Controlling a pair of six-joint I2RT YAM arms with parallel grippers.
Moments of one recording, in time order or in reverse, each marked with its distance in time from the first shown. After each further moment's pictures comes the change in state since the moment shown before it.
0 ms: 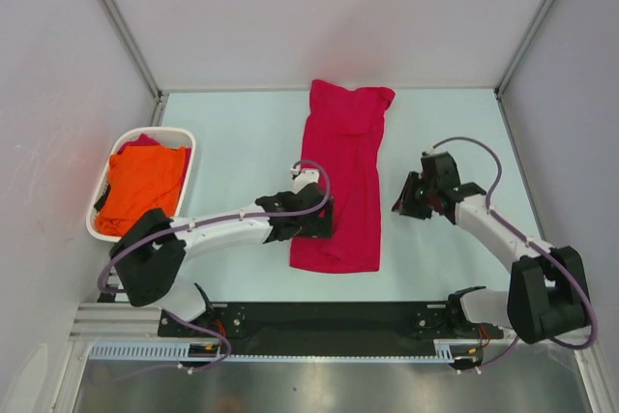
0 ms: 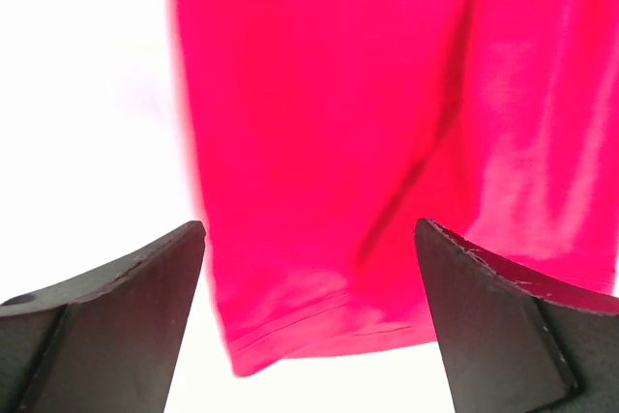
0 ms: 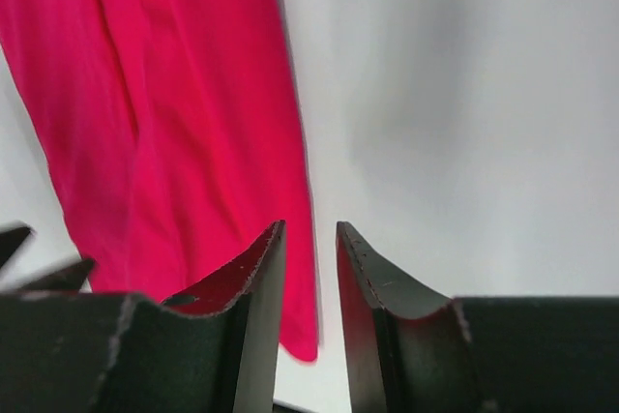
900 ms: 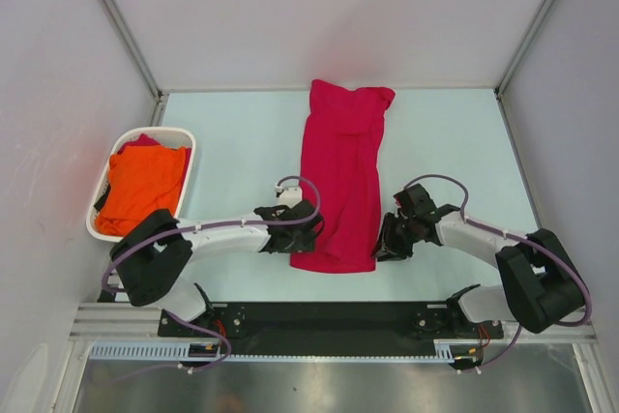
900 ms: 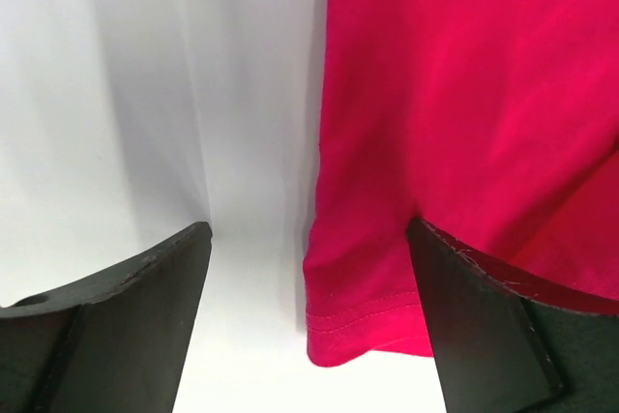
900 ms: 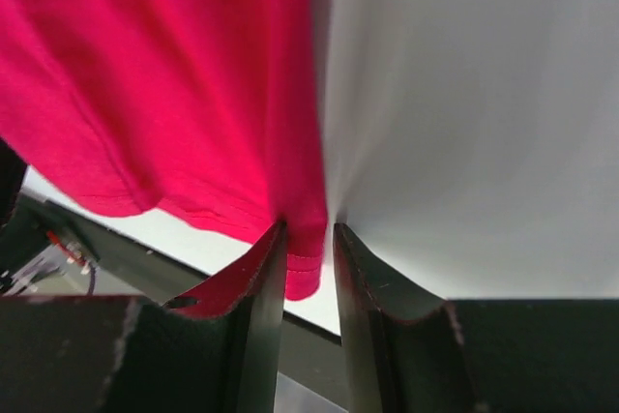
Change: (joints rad) left arm 0.002 -0.011 -0.142 -0.090 -0.060 -0.146; right arm 0.211 0.034 -0.238 0.021 -0.214 0.150
